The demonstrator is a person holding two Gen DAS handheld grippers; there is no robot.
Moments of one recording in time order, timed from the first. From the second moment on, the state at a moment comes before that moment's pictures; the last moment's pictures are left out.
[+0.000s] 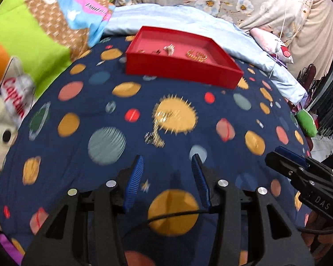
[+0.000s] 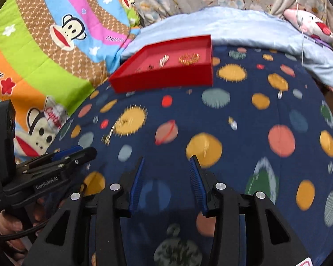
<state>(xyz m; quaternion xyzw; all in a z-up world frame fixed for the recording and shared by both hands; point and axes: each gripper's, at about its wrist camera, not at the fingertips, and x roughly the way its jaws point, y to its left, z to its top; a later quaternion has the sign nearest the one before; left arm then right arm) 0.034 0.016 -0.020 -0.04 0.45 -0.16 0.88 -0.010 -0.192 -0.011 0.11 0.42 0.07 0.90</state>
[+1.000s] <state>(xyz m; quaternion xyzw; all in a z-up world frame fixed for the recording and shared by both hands) 0.033 0.029 -0.021 -0.06 0.45 -0.14 0.88 -0.044 -0.154 -0.020 0.08 0.44 0.12 0.89</state>
